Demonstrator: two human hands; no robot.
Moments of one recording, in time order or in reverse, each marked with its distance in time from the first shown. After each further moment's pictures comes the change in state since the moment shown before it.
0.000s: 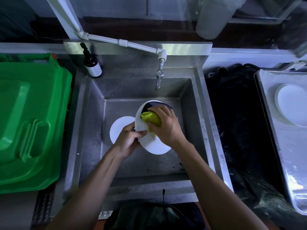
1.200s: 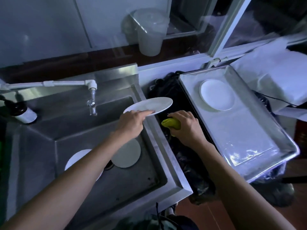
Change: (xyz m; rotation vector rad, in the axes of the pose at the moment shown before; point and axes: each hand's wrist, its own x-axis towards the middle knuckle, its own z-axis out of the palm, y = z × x) left_hand 0.061 0.044 0.247 1.555 -0.157 0.825; right_hand -0.090 0.160 -0.215 -0.271 0.270 0.208
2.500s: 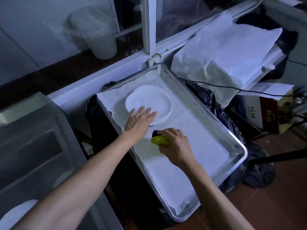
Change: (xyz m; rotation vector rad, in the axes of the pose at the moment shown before) left_hand 0.252 0.221 0.248 0.533 -0.302 0.329; right_hand -0.020 0.289 -0.075 0.158 0.087 0.290
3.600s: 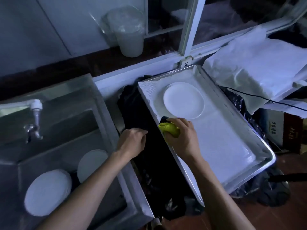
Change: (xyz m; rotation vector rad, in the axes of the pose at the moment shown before) left_hand -0.204 -0.071 0.014 -0.401 0.277 -0.221; right_hand -0.023 -0.128 0.033 0.141 0.112 -0.098
